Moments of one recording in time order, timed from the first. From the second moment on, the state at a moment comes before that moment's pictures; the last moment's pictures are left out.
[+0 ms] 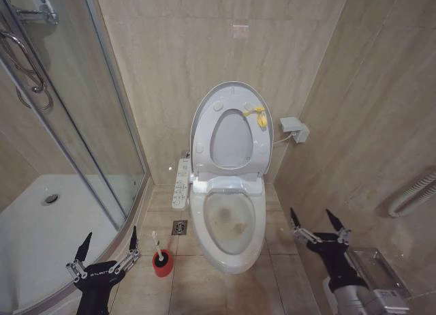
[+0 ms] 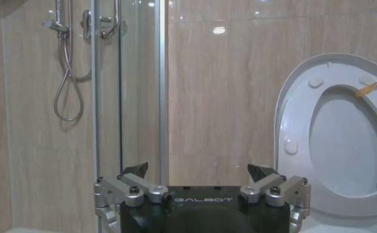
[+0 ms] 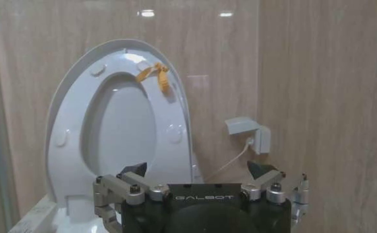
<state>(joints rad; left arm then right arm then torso) 2.04 -1.48 -0.57 -2.48 -0.07 -0.22 -0.18 -1.87 1.46 0.71 2.43 0.24 0.01 0.02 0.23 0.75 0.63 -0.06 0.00</state>
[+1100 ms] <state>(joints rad) 2.04 -1.48 -0.57 -2.48 -0.07 -0.22 -0.18 -1.88 1.45 0.71 2.48 0.29 -0.02 0.03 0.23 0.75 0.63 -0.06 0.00</state>
